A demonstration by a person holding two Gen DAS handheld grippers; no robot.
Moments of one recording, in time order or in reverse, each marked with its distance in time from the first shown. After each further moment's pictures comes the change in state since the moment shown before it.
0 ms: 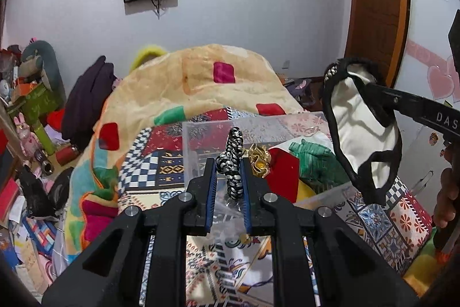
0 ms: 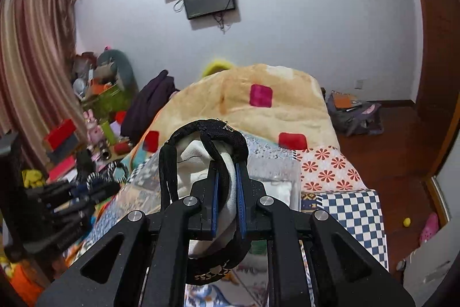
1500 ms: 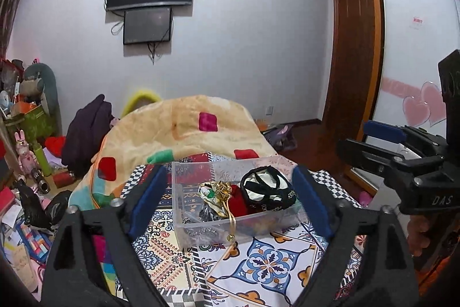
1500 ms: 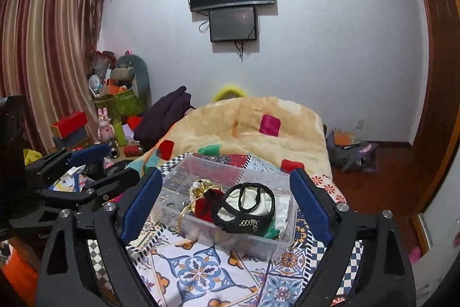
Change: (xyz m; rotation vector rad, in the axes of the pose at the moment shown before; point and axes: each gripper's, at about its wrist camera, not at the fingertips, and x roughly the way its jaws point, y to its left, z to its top) left arm -0.113 -0.026 -0.003 -0.016 -0.269 -0.062; right arm -0.089 0.045 -0.009 -0.168 -0.131 -0.002
